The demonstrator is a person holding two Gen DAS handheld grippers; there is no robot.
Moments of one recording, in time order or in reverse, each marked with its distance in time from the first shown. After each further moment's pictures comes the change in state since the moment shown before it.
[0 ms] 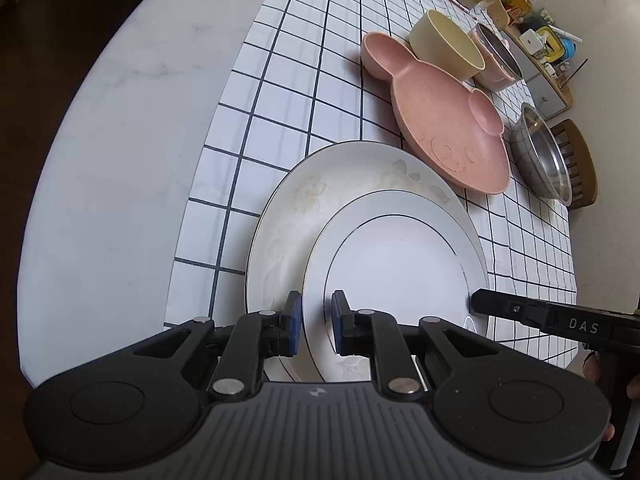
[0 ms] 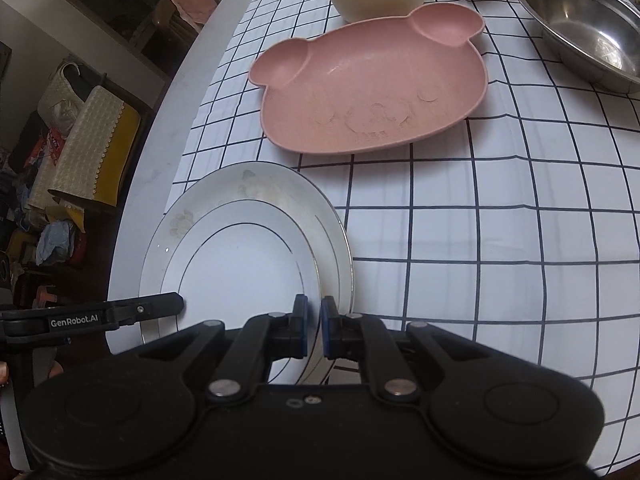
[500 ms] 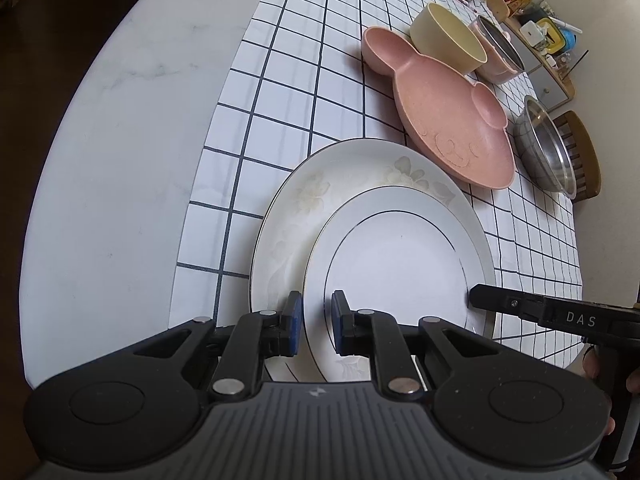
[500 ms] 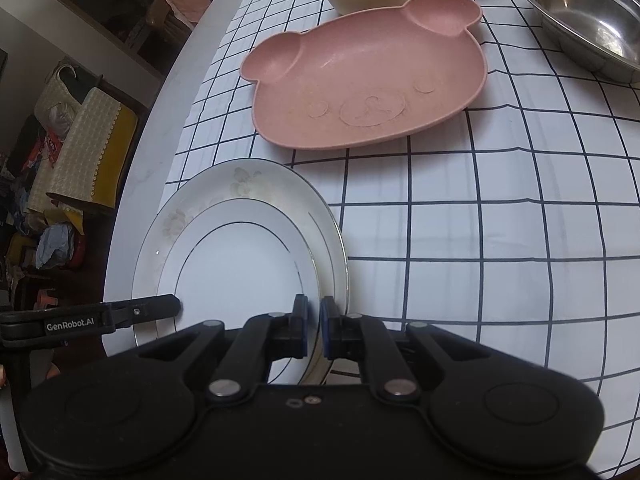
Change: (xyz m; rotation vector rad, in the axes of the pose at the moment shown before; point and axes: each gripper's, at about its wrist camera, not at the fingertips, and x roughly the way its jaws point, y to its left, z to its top) left arm 0.003 -0.001 0.004 0.020 0.017 0.016; right arm 0.006 -0.003 0.000 0.019 0.006 0.001
